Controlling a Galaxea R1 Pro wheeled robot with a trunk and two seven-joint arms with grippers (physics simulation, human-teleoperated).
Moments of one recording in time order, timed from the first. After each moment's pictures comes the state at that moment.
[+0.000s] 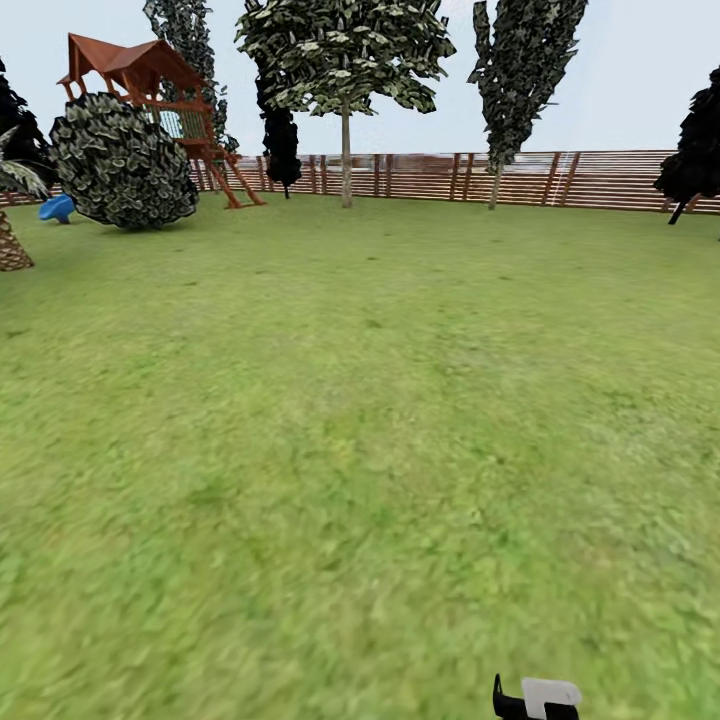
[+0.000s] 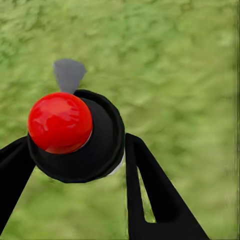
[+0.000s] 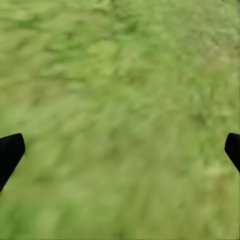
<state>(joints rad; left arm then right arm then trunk) -0.23 0.17 0.36 -0.15 0.10 -0.69 0.08 -0.40 0.00 -0.21 -0.03 0.35 -0.61 -0.39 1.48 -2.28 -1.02</state>
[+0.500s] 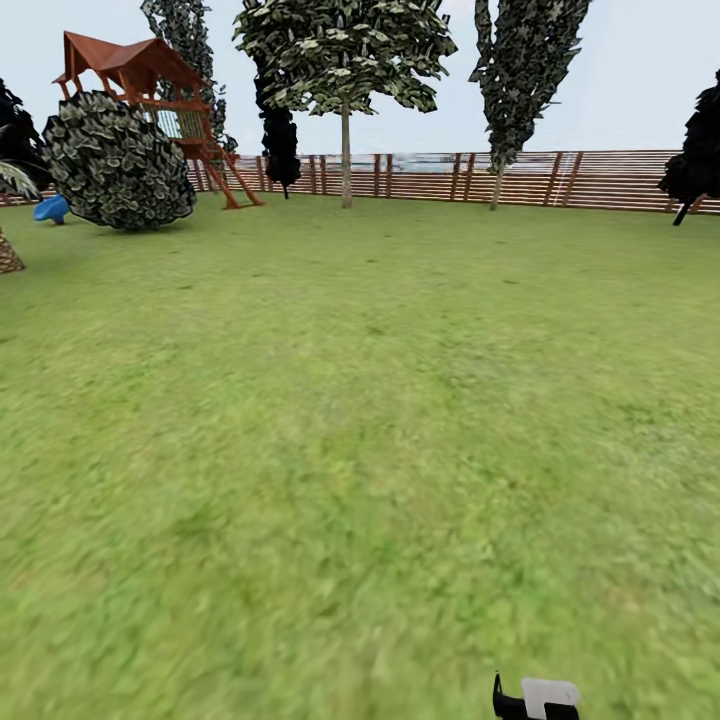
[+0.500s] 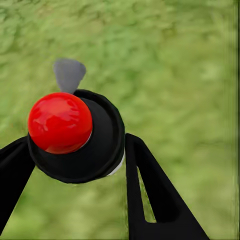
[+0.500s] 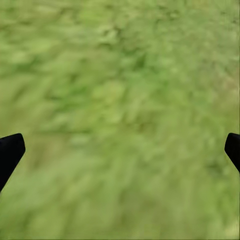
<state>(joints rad) -0.23 0.17 0.36 -0.13 0.10 -0.69 0.08 -0.40 0.00 -0.21 -0.03 0.35 -0.61 -0.39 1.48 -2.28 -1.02</state>
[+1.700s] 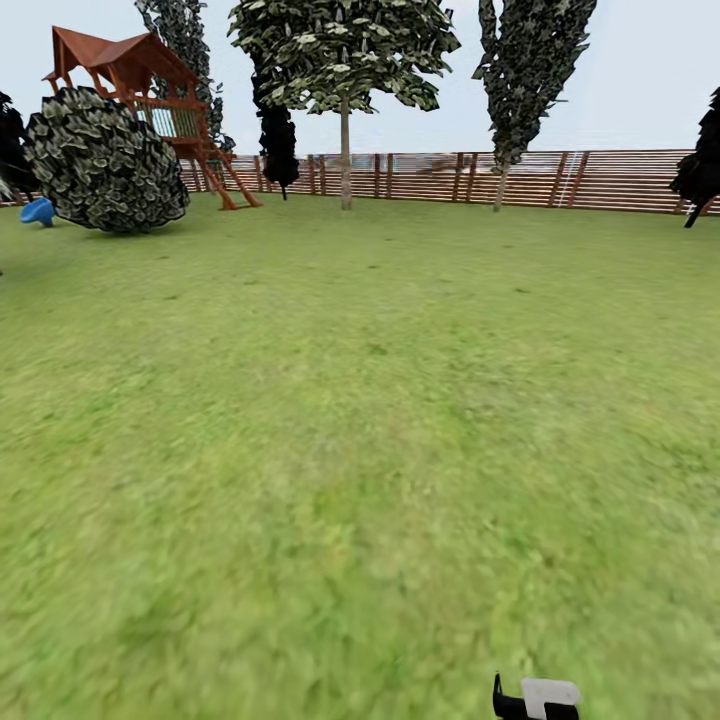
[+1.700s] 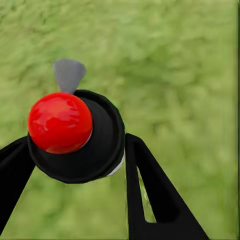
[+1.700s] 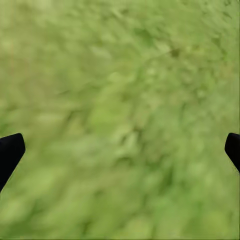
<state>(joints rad) -0.23 0.17 0.36 -0.13 0.09 -0.69 0.08 -0.40 0.00 -0.21 -0.03 0.35 -0.61 -0.39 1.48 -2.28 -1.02</state>
